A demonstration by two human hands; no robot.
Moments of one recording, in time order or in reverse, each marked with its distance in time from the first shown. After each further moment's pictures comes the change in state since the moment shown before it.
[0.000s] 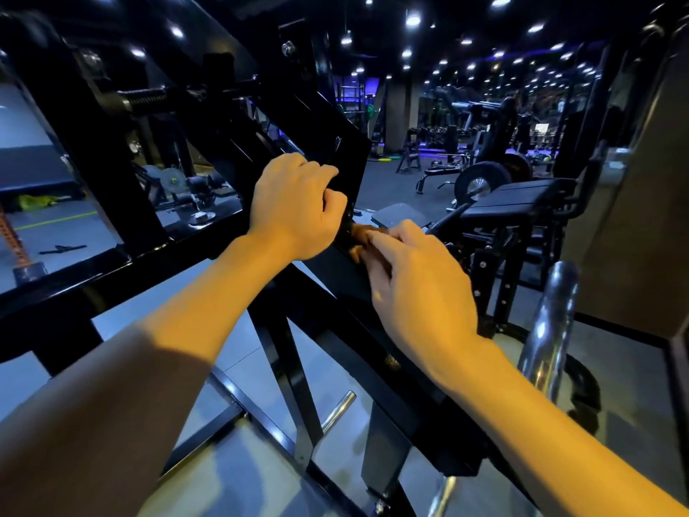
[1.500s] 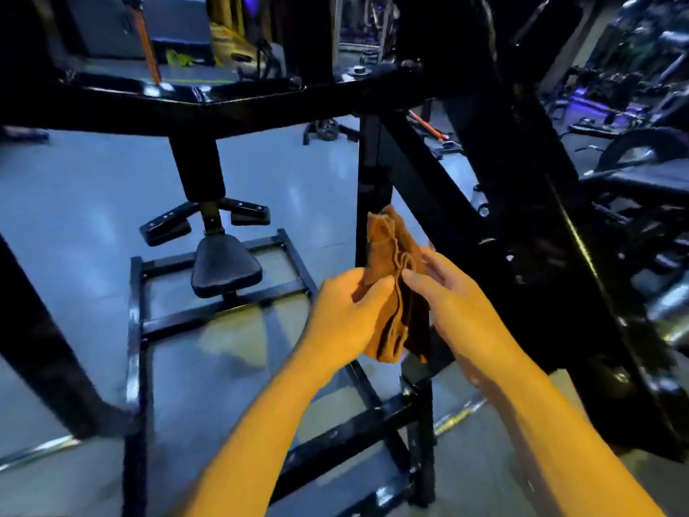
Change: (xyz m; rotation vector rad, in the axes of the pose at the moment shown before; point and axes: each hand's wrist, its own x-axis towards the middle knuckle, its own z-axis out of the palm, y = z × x) left_hand -0.284 0.094 -0.086 -0.898 -0.190 -1.169; right_hand -0.136 -0.055 0.035 1.069 -0.787 0.582
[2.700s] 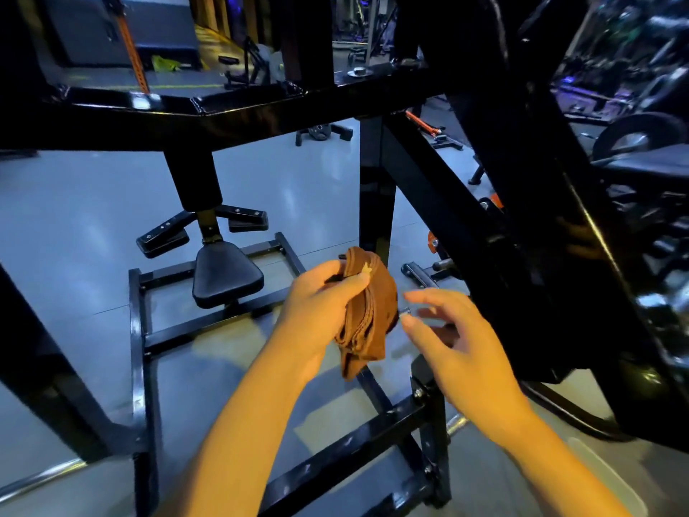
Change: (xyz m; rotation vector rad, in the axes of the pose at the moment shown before) left_hand 0.024 -0.010 -0.042 -0.403 -0.048 -0.172; right_hand -0.036 0.026 0.020 -0.311 0.119 -0.273
